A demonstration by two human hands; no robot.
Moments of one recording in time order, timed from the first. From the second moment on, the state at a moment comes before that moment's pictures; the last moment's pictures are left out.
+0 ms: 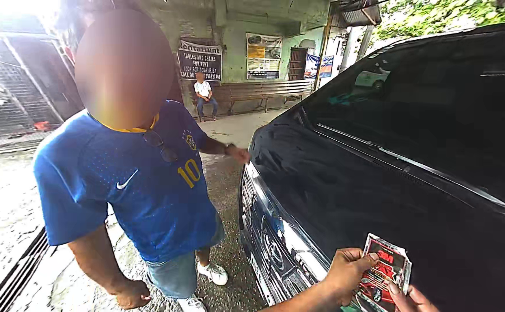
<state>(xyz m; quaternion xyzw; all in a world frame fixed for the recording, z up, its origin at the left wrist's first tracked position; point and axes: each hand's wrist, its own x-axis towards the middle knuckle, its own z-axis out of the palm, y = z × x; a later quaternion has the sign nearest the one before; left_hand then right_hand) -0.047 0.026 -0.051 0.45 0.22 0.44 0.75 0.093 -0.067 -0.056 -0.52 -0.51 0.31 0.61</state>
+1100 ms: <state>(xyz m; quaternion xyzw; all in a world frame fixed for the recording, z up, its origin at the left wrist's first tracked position) -0.051 0.025 -0.052 0.52 0.20 0.42 0.72 0.102 -0.075 -0.054 -0.52 -0.48 0.31 0.63</state>
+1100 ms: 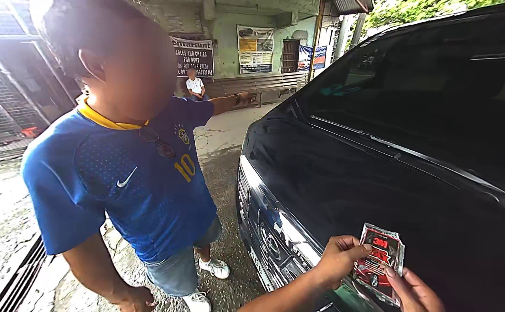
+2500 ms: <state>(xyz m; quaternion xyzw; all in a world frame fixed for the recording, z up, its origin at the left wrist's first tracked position) -0.014 0.270 0.221 0.80 0.47 0.16 0.35 0.100 -0.095 -0.056 -0.56 -0.43 0.31 0.64</state>
